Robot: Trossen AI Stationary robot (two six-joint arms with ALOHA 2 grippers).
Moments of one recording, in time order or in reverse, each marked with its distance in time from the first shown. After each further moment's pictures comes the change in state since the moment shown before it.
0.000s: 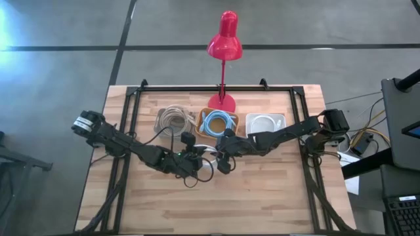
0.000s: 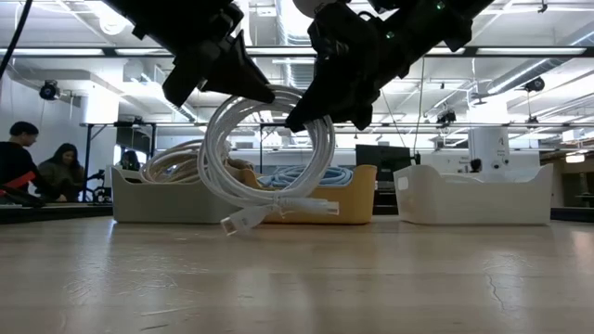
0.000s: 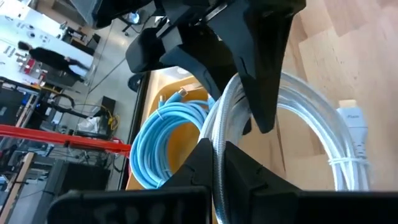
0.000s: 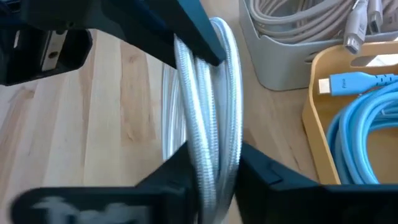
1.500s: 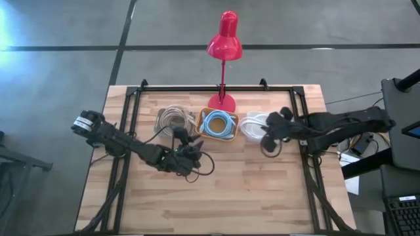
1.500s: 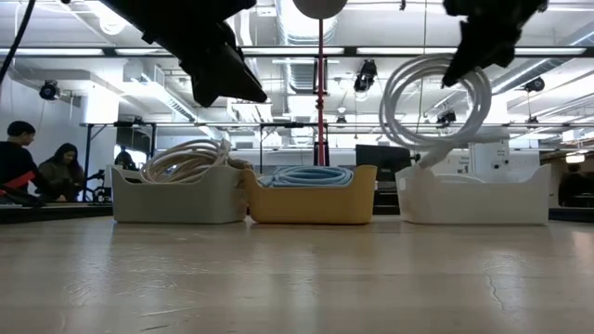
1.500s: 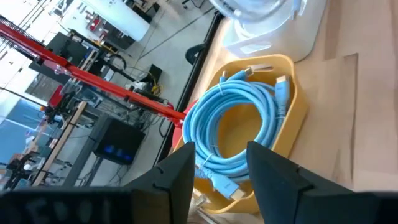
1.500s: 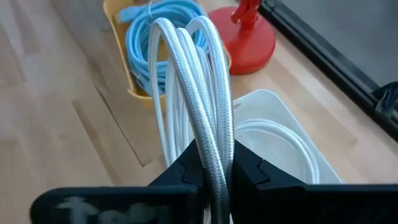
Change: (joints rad) left arm 0.028 -0.001 -0.001 -0.029 -0.246 -0.171; right arm 0.008 -0.711 -0.075 -0.959 0.310 0.258
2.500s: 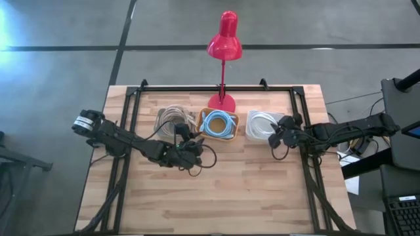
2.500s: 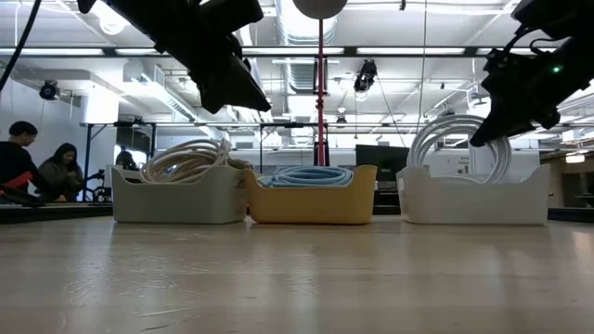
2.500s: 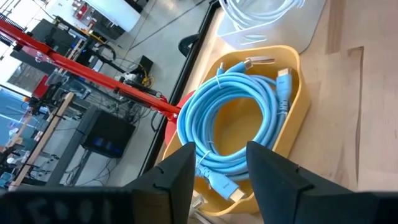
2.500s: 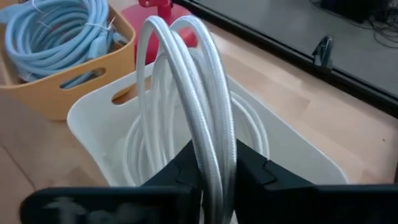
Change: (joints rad) left arm 0.061 0.000 -0.001 -0.003 0.077 -0.007; right arm -0.002 -0.339 -0.532 0.241 0.272 0.141
